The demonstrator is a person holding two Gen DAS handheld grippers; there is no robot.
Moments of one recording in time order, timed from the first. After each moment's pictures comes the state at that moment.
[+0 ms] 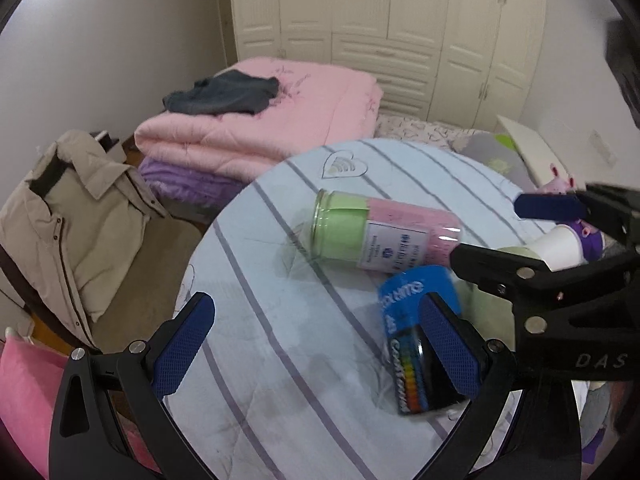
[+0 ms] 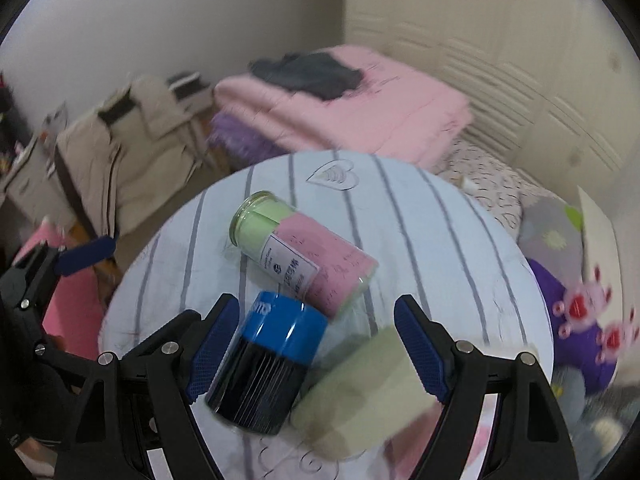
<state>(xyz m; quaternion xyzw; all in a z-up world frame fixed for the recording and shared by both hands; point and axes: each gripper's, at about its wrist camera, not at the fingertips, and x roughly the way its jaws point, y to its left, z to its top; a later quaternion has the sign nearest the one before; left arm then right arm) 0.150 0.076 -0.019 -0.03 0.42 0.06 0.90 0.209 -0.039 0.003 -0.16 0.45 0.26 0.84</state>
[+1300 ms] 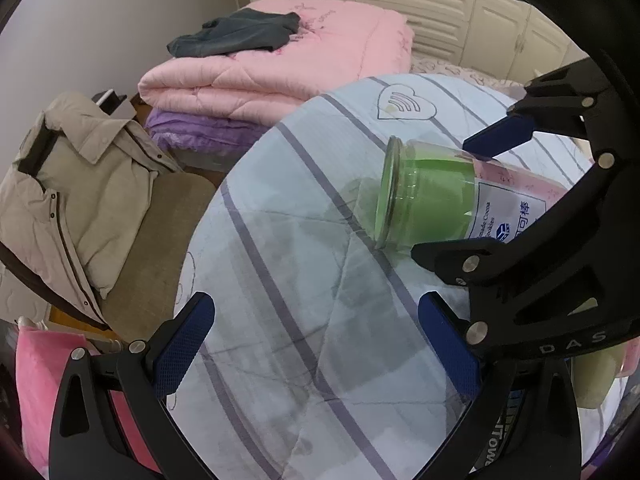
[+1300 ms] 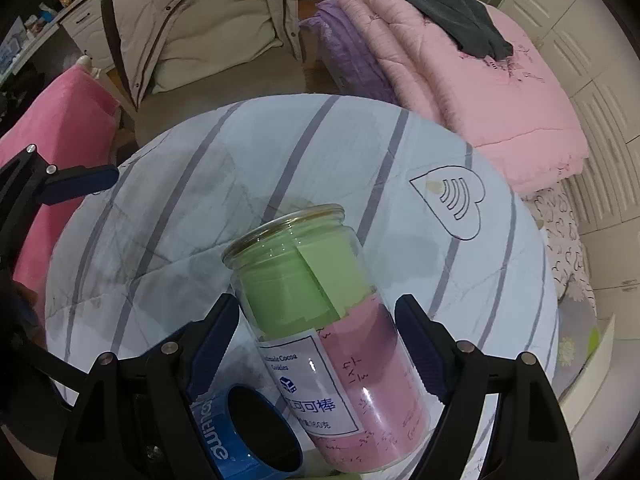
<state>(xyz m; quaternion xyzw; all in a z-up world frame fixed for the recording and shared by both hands) 0.210 0.107 -0.077 -0.02 0.52 0.09 0.85 0.285 0.071 -0.062 -0.37 0.53 0.38 0.66</state>
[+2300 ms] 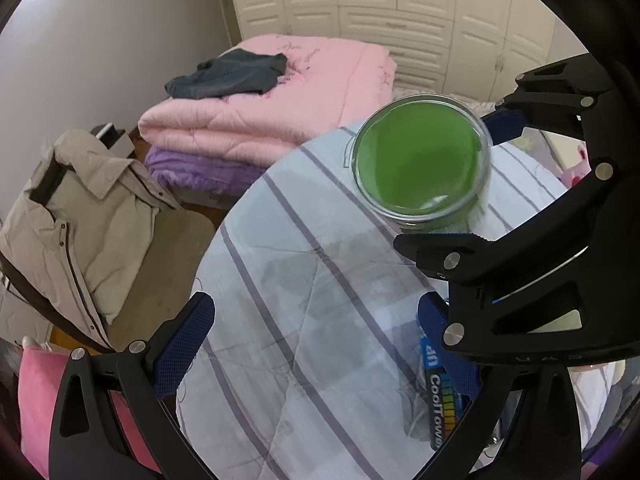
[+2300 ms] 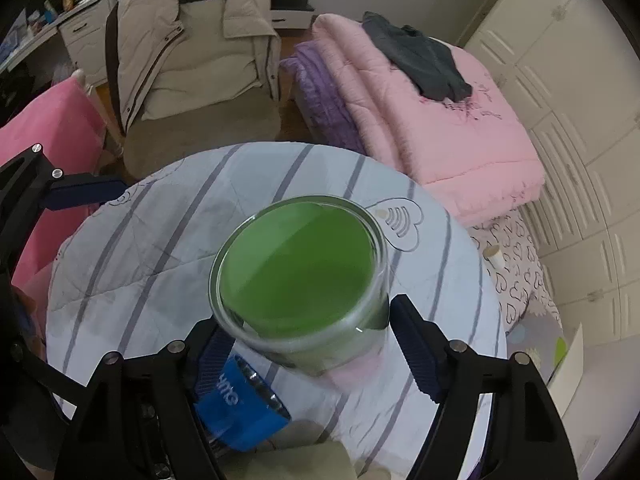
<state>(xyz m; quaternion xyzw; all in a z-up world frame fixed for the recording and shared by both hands) 0.186 0.082 -0.029 0.00 0.47 0.08 0.88 0.247 0.052 -0.008 -0.38 0.44 0.35 0.73</state>
